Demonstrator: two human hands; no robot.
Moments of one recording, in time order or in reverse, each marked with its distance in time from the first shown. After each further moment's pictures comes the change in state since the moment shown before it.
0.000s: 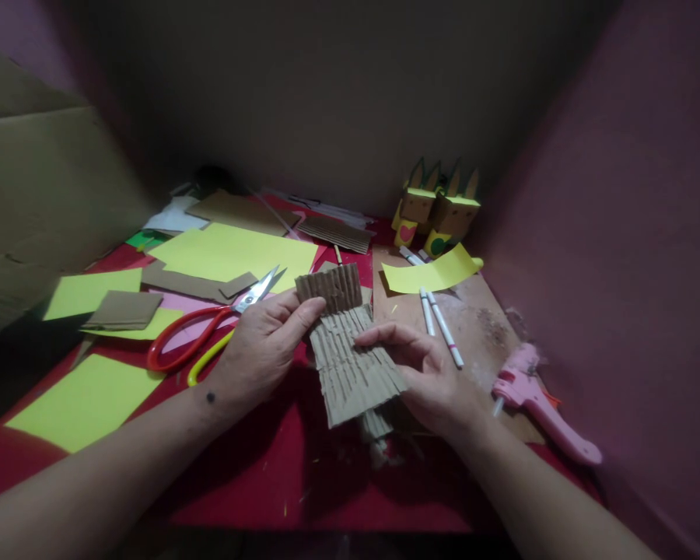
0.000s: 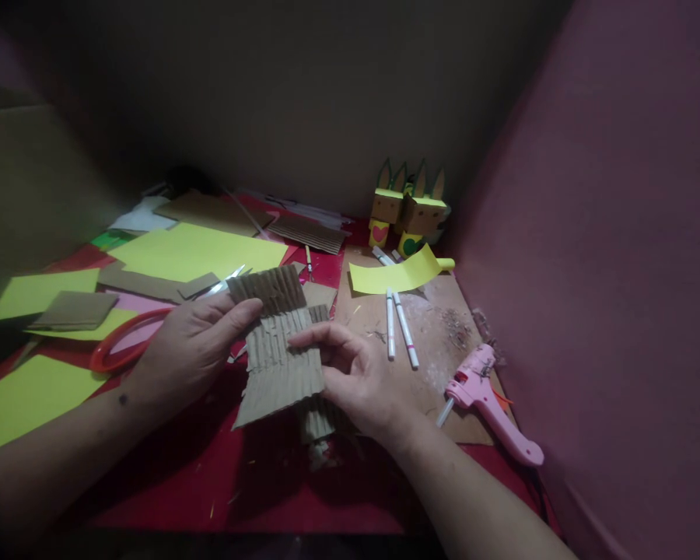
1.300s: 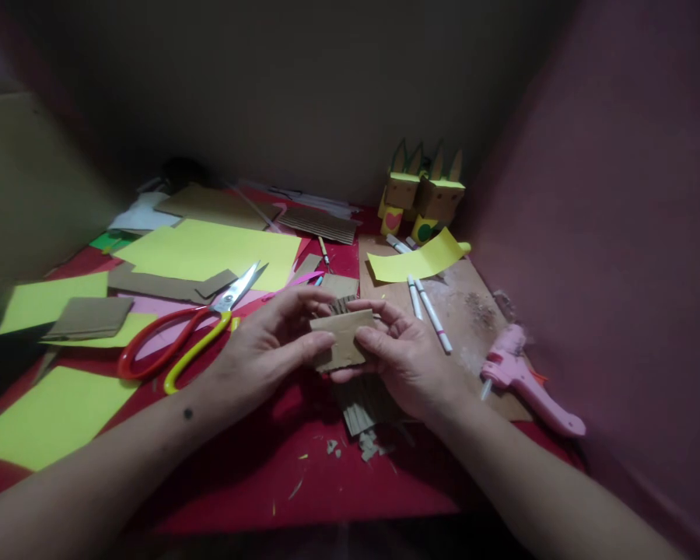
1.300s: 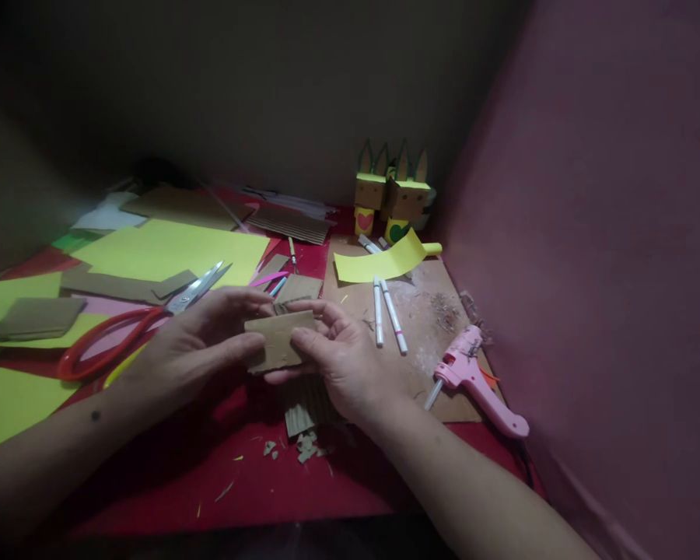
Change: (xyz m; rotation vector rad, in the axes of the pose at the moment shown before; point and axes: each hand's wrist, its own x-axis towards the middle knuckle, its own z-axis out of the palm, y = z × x) left_hand -0.003 -0.013 0.001 0.009 -0.241 0.115; right_hand 0.012 0.007 0.006 0.287 0.096 0.018
